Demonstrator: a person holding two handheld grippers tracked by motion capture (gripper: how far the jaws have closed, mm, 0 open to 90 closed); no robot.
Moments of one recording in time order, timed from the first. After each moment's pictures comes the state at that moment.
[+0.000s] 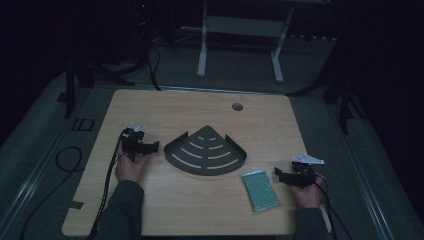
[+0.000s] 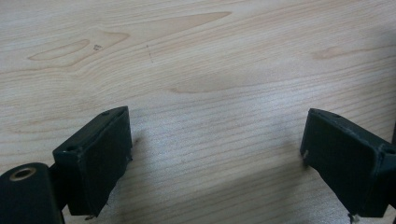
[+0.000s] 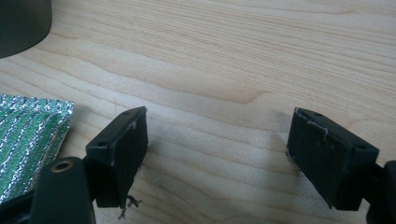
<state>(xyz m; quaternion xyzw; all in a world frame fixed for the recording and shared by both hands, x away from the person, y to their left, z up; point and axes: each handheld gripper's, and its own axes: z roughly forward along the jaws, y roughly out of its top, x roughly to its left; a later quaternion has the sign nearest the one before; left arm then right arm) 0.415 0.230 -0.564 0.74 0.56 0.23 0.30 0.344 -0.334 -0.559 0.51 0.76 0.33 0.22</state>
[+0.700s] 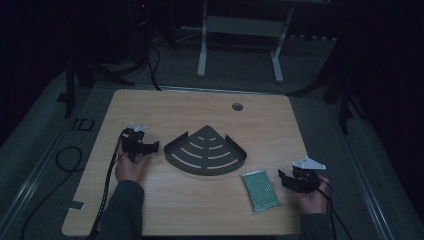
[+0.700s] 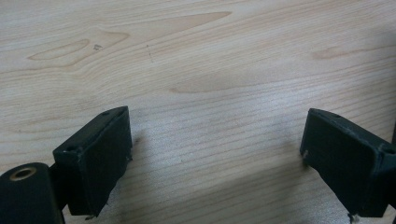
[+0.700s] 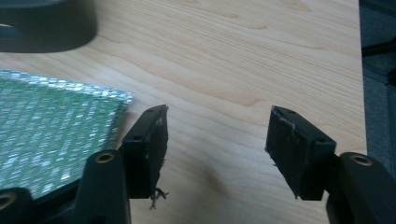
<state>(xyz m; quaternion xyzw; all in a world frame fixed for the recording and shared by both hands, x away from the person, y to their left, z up) 0.415 0.230 -0.564 0.74 0.56 0.23 0.30 0.307 -0.317 -0.519 0.47 0.78 0.30 0.27</state>
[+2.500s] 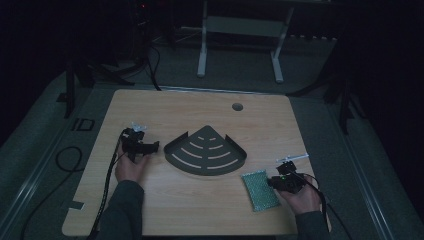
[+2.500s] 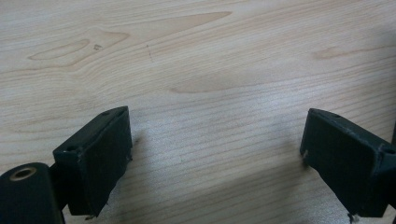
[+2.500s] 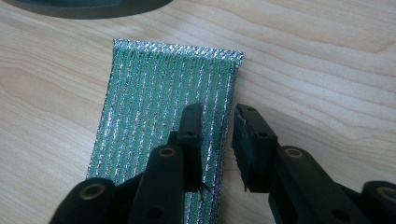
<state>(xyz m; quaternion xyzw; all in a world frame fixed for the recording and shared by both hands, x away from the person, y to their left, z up) 0.415 0.230 -0.564 0.74 0.56 0.23 0.30 0.311 -0.272 -0.502 0.53 0.81 0.23 0.08</state>
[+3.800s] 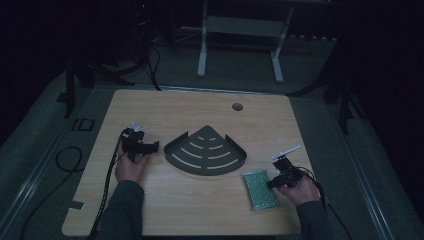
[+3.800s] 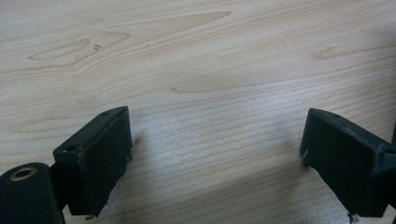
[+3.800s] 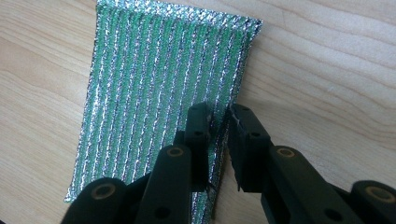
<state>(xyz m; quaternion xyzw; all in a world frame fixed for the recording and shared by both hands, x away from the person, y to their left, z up) 0.415 0.230 -0.564 0.74 0.56 0.23 0.30 0.339 -0.272 -0.509 0.54 0.83 0.15 -0.02</state>
